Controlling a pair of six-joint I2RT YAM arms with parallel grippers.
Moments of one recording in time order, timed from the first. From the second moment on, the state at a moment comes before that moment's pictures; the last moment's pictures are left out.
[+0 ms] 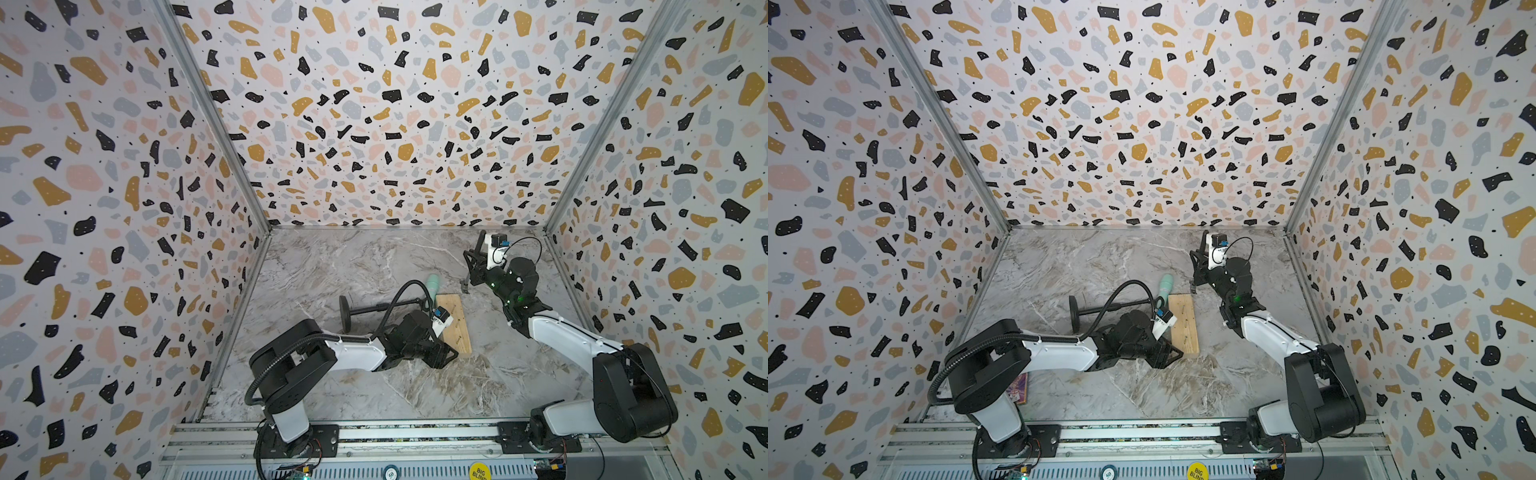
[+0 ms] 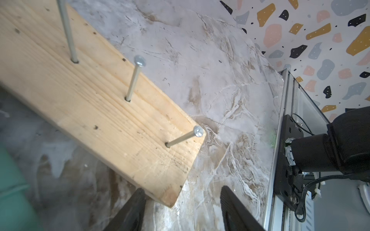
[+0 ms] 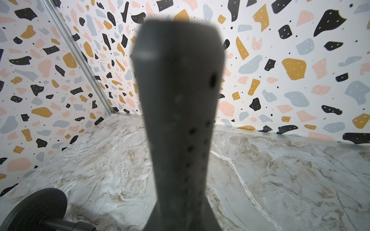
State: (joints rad) left arm -0.97 1.70 0.80 0.27 0.30 -0.36; right arm 0.32 1.39 0.74 0.58 -0.23 0.18
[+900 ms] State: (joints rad) left arm -0.96 1.82 0.92 0.36 0.19 -0.12; right arm 0.38 1.46 0.70 0.68 -0.13 0.17
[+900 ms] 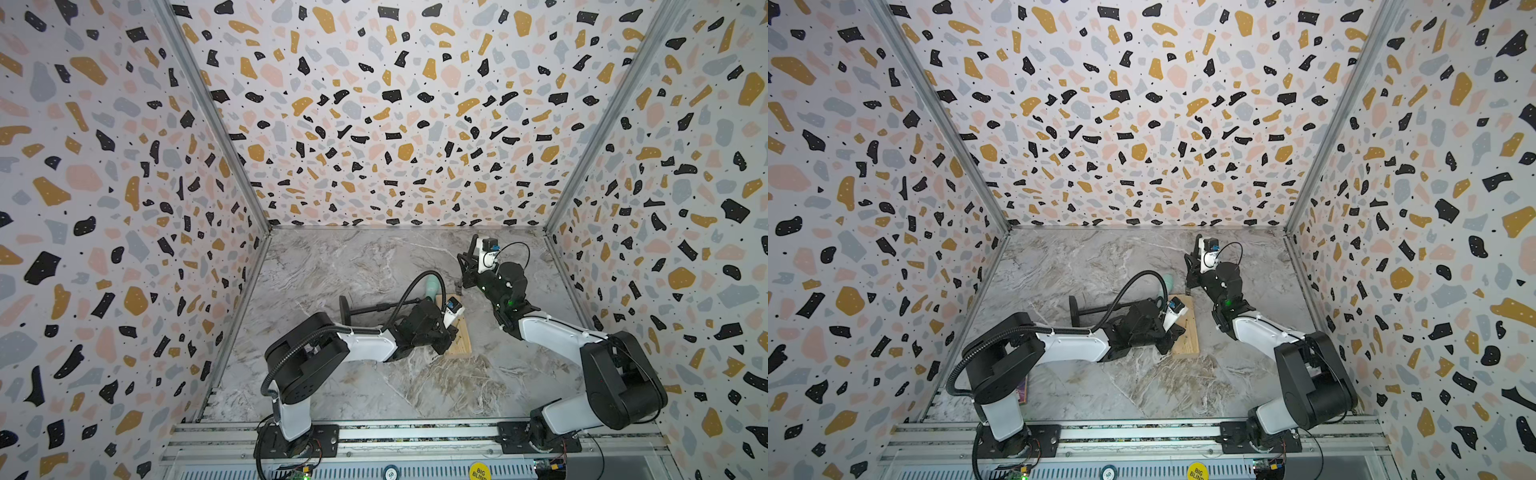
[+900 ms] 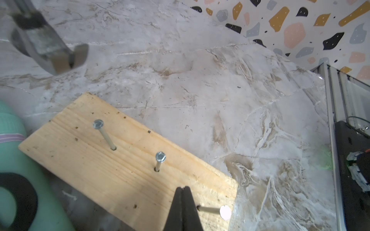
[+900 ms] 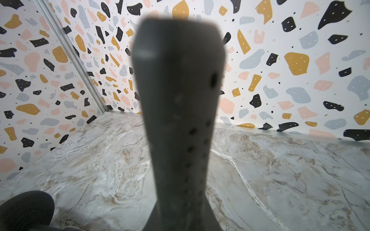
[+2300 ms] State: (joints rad) left arm -0.94 1.90 0.78 0.66 0.23 -0.28; right arm 0.50 1.64 0.55 1.06 0.06 0.00
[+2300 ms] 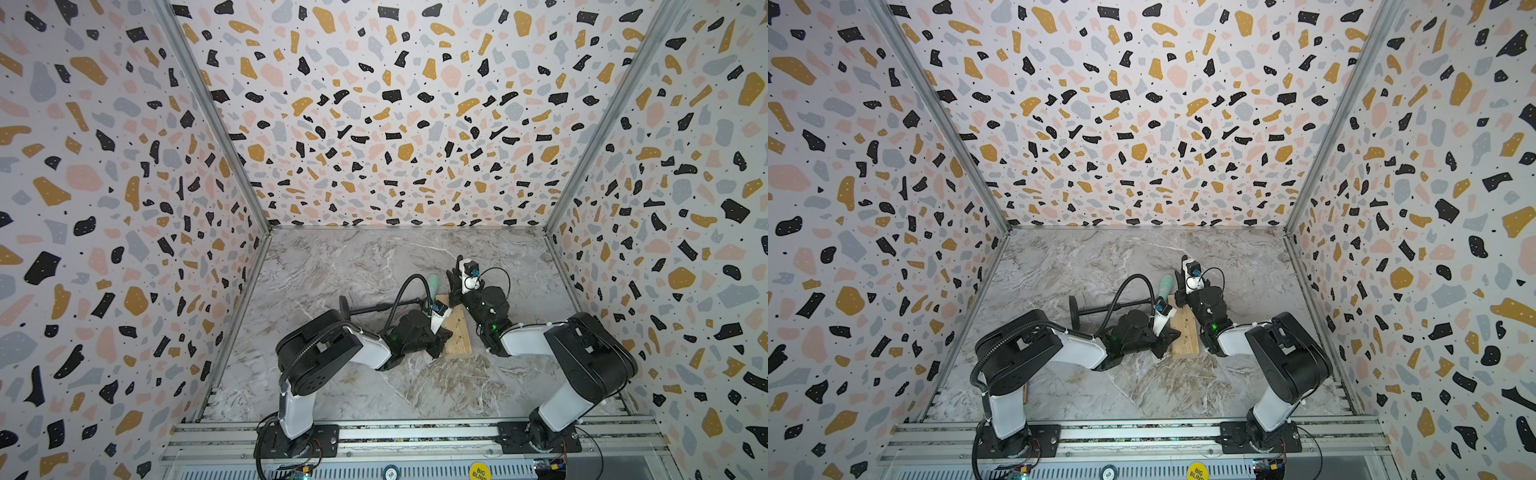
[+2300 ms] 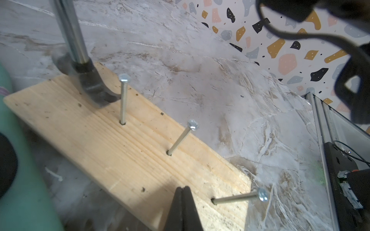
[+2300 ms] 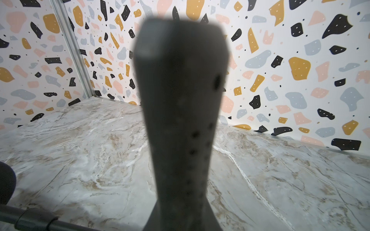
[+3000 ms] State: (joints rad) left arm -0.94 1.91 0.78 0.67 0.23 -0.29; right arm 0.50 1.54 0.54 1.03 -0.01 -0.02
